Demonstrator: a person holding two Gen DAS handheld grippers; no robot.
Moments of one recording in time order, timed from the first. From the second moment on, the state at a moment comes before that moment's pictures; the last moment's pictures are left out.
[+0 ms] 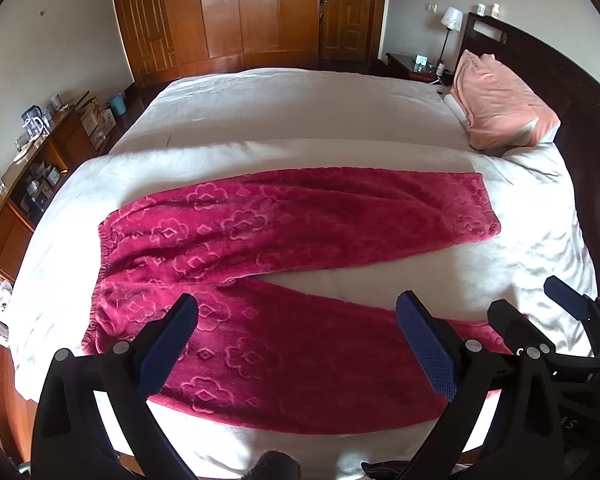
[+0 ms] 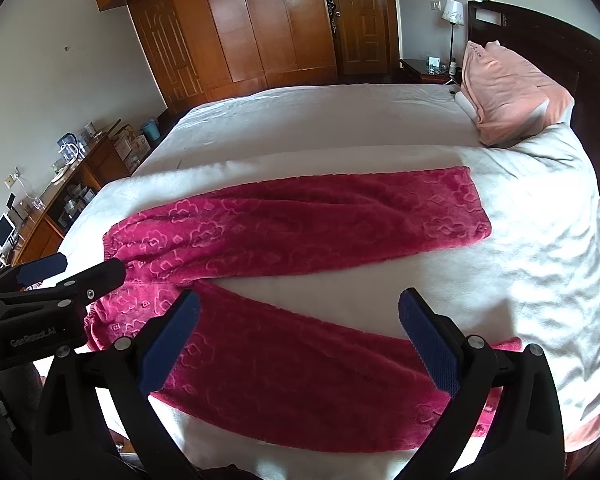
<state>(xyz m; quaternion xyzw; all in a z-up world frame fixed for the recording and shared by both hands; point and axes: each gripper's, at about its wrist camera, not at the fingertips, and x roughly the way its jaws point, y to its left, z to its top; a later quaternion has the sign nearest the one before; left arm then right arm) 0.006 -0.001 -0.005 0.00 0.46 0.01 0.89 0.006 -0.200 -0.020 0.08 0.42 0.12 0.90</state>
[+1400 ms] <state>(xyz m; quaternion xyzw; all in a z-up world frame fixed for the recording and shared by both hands) 0.021 0.023 -0.024 -0.01 0.50 0.04 0.87 0.016 -0.190 -0.033 0.08 0.44 0.10 0.89</state>
